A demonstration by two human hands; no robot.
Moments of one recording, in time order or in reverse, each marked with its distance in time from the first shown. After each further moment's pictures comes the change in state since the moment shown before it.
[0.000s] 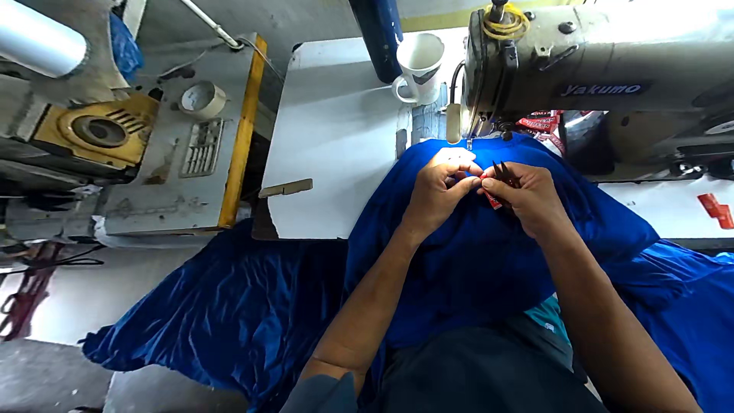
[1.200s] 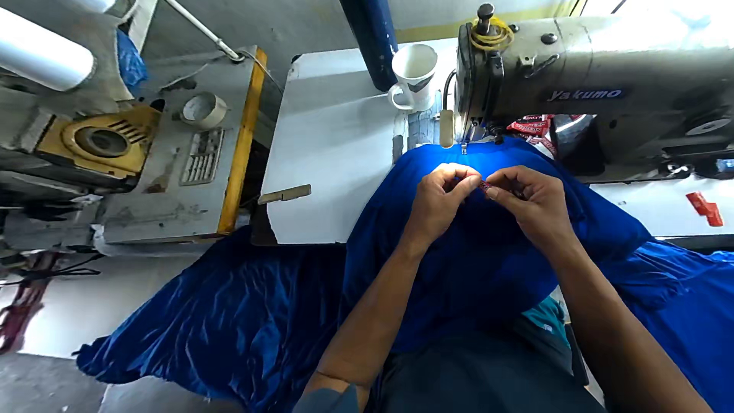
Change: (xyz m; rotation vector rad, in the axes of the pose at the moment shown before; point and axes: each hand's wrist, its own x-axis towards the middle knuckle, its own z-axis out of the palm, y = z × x) left_hand -0.013 0.021 0.009 -0.137 0.017 -0.164; right_hand -0.016 -0.008 -0.007 -0.176 0.069 -0.202
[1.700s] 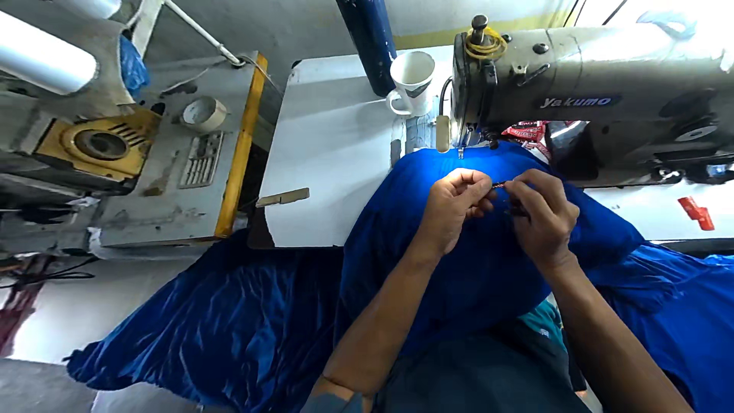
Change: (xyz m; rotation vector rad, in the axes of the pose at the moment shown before) left_hand 0.003 0.013 0.026 -0.512 -0.060 -0.243; right_hand -0.013 0.028 -0.005 -0.702 0.366 -0.676
